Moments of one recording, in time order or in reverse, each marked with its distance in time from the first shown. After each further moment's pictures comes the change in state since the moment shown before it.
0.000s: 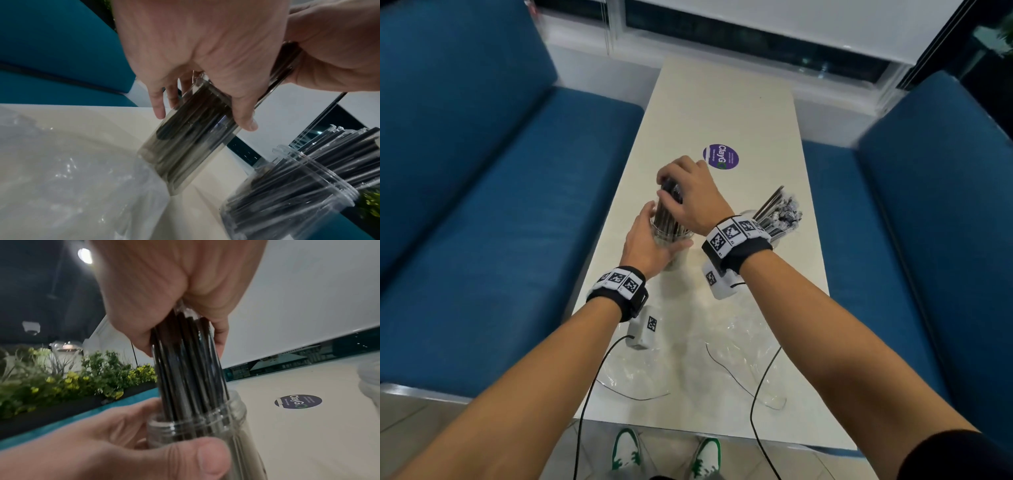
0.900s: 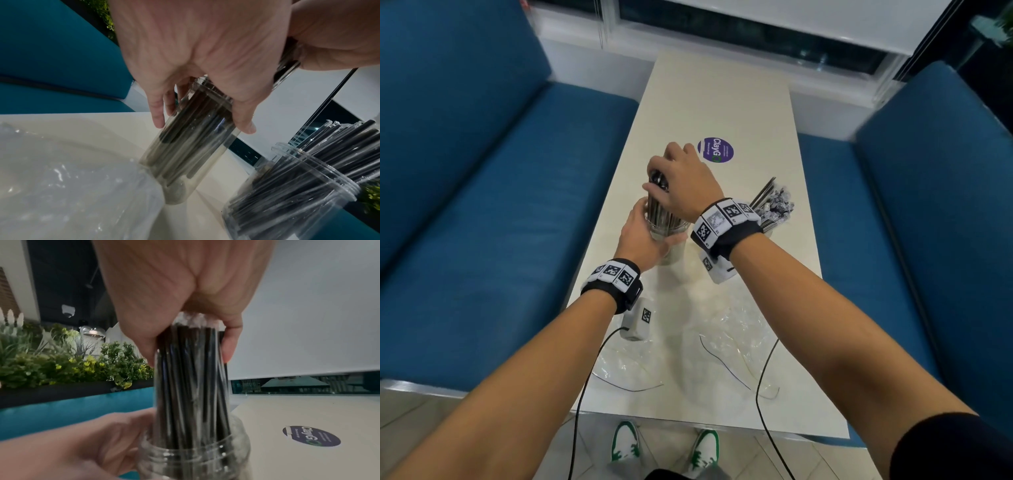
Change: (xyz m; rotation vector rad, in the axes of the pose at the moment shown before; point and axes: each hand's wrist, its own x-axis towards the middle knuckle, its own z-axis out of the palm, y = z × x) left_hand -0.009 0.008 0.002 0.010 -0.001 0.066; right_hand 0.007 -0.012 -0.012 -0.353 -0.094 -0.014
